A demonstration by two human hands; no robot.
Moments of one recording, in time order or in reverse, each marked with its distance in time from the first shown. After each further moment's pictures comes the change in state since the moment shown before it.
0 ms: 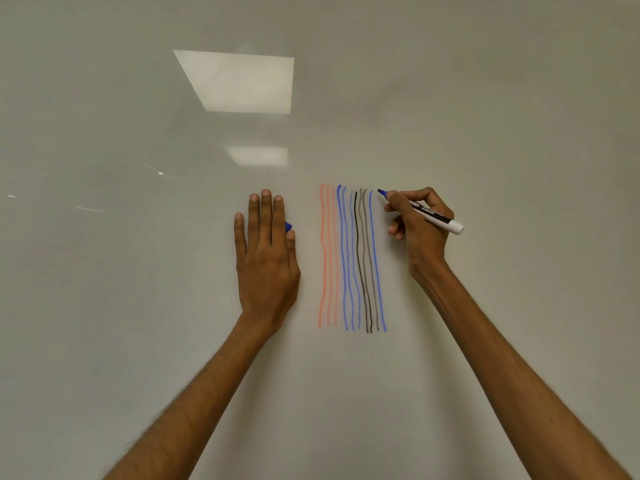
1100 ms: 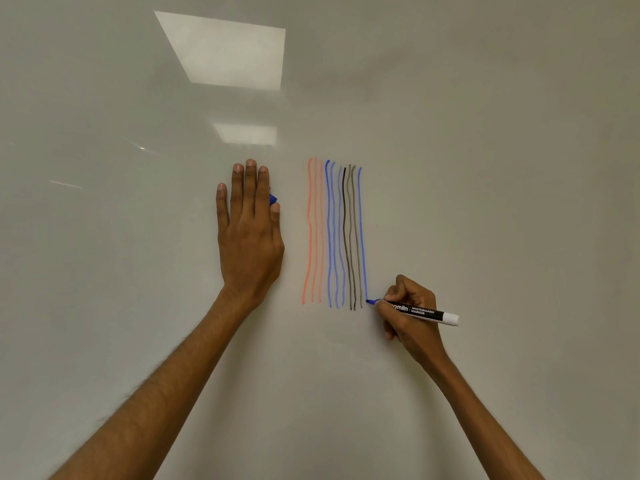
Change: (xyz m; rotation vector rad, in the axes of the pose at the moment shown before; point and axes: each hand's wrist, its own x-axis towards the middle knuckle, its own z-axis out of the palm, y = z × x) left_hand 0.003 -0.002 0.000 -0.026 0.026 0.008; right_hand -0.114 0.054 -0.080 -0.267 -0.278 0.087
